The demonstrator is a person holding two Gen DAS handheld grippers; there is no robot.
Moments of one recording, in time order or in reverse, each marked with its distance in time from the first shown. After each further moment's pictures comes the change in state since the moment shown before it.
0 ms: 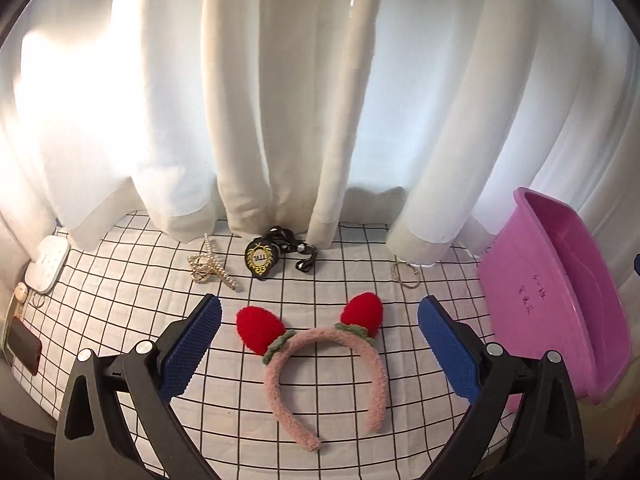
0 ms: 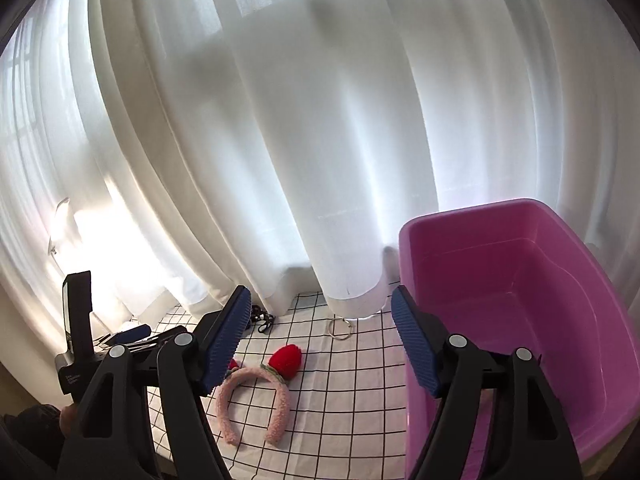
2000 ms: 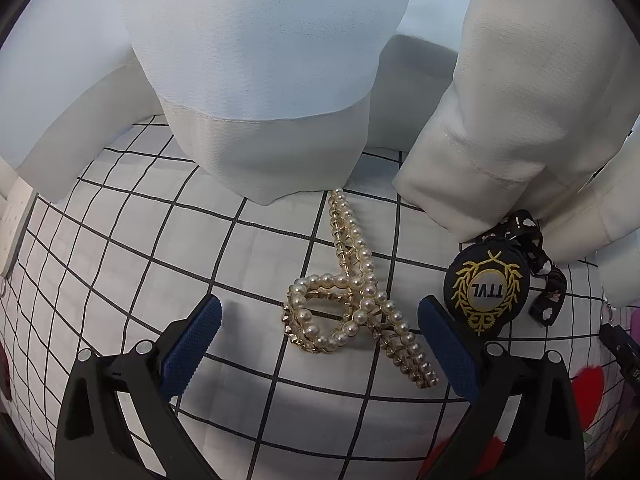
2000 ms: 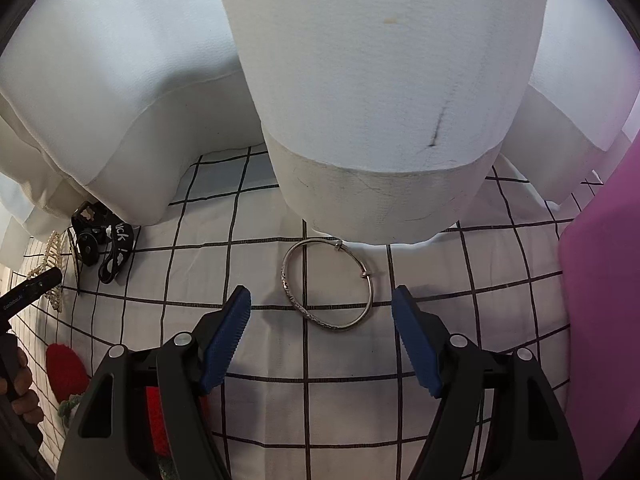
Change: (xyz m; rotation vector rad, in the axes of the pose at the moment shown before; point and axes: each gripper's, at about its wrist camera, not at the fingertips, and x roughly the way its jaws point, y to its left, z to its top) left arm 0.251 0.143 0.018 -0.142 0.257 0.171; right arm 0.342 -0.033 -0.091 -0.002 0.511 -0.262
